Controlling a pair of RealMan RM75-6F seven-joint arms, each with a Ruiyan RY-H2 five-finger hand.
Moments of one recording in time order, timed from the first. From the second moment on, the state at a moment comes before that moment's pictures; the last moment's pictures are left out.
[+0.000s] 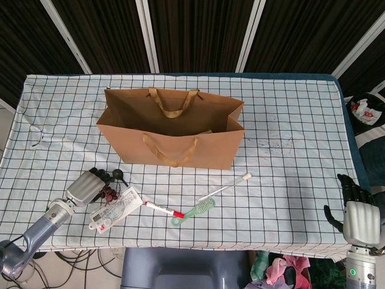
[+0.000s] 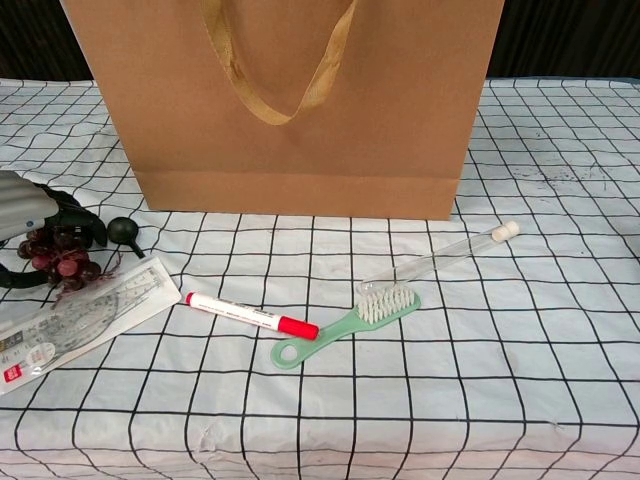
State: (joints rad) left arm -0.55 -1.45 0.12 -1.08 1.68 1.09 0.04; right arm 0.02 -1.32 0.15 -1.59 -1.43 1.62 -0.23
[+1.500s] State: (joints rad) left arm -0.63 -1.08 -0.07 -1.78 1.77 1.31 0.28; right arm 0.01 -1.32 0.15 -1.61 -1.41 1.62 -0.25
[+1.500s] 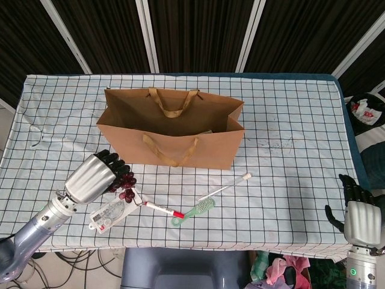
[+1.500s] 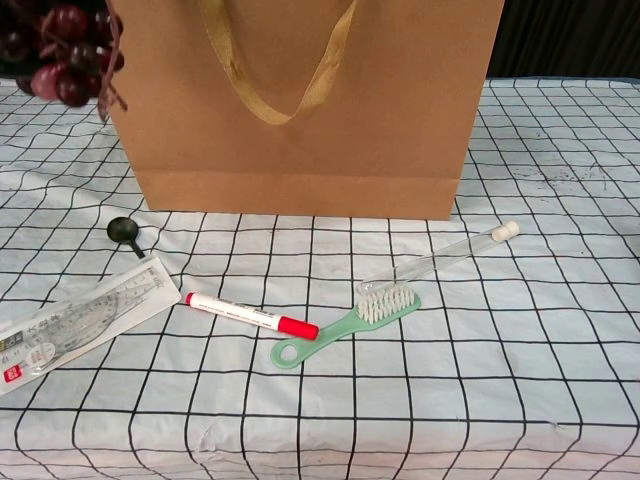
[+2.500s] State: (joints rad) left arm -1.09 -1.17 -0.46 -1.78 0.98 1.03 0.68; right arm 0.03 -1.35 0.16 -1.56 -1.39 1.60 -0.26
